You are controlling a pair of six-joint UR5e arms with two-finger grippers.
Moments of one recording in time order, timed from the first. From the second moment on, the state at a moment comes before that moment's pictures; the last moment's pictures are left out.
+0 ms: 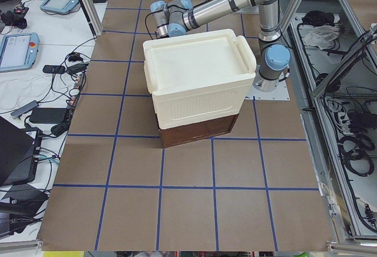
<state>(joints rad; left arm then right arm) -1.60 -1.95 -1.73 -1.52 2.32 -0.39 1.60 -1.48 1.44 -1.57 -1.58 -0.02</state>
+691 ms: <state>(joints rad) -1.61 -1.96 -1.70 -1.53 2.31 -0.39 1.60 -1.48 1.44 -1.57 -1.58 -0.02</state>
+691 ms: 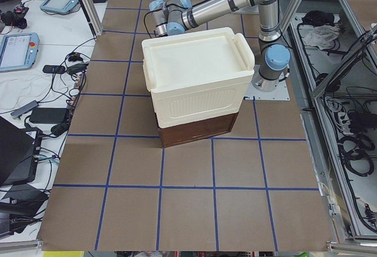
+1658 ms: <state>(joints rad) -1.61 -1.95 -1.70 -1.54 2.32 -0.38 1.60 -1.48 1.44 -1.57 -1.58 -0.02</state>
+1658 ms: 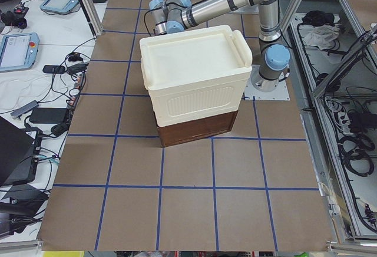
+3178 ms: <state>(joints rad) -1.61 -1.96 -1.69 -1.54 2.32 -0.38 1.60 -1.48 1.44 -1.57 -1.58 -0.02</state>
